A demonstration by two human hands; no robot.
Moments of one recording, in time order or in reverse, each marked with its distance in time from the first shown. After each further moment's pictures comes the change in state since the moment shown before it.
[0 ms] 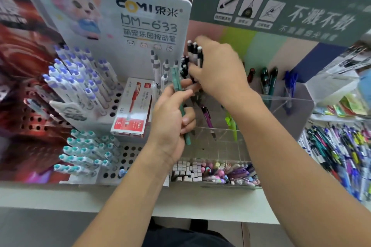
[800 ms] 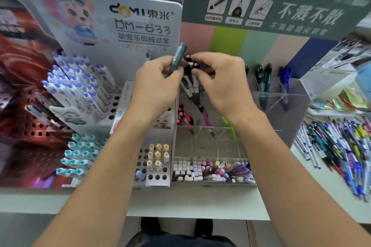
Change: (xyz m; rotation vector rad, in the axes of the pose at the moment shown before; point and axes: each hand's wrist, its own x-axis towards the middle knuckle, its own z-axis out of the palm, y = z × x) left_hand 0.047 0.038 -0.008 0.979 0.008 0.527; right_hand -0.031 0.022 0.005 0.320 0.215 -0.107
